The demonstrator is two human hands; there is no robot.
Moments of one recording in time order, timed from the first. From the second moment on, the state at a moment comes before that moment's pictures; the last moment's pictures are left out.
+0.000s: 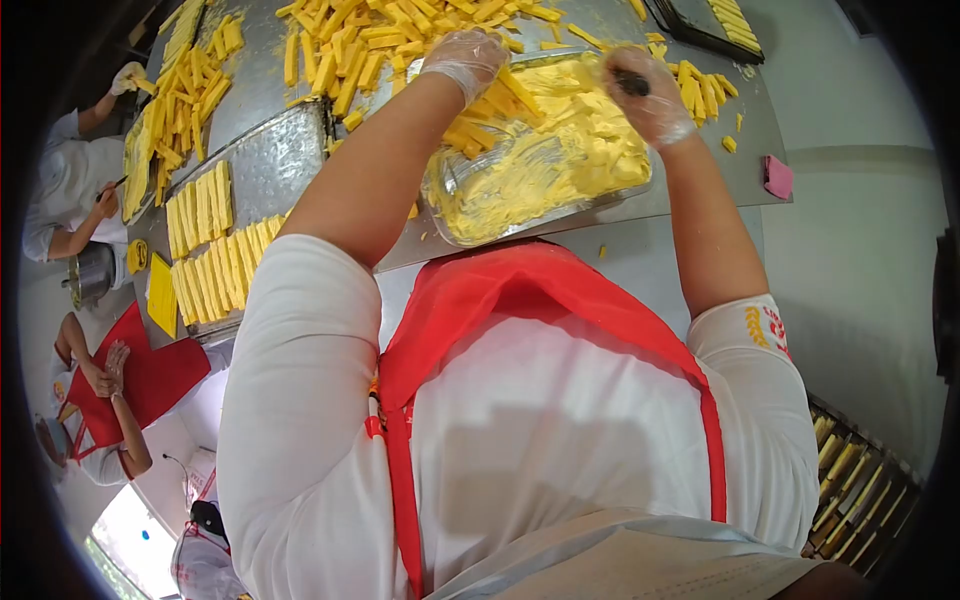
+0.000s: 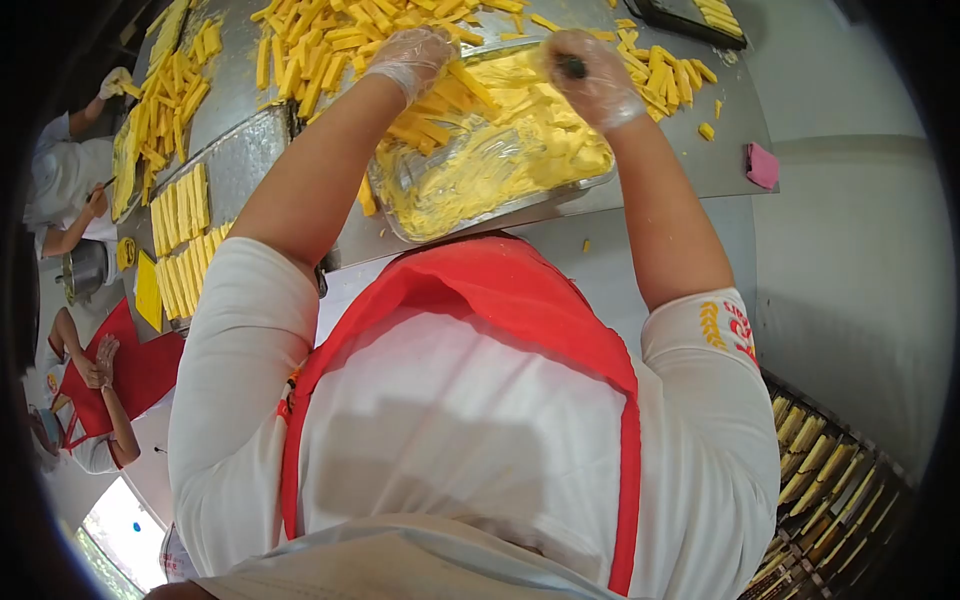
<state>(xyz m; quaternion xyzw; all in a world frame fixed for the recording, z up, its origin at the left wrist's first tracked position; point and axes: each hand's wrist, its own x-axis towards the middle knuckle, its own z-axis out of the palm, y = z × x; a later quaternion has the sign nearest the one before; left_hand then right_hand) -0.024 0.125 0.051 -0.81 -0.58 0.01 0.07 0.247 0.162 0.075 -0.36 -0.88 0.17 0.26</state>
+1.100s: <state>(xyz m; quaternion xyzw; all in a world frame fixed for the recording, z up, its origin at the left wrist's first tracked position) 0.069 0.000 0.025 -0.54 -0.77 -0.30 -0.14 0.253 0.163 0.029 -0.21 -0.81 0.45 0.32</state>
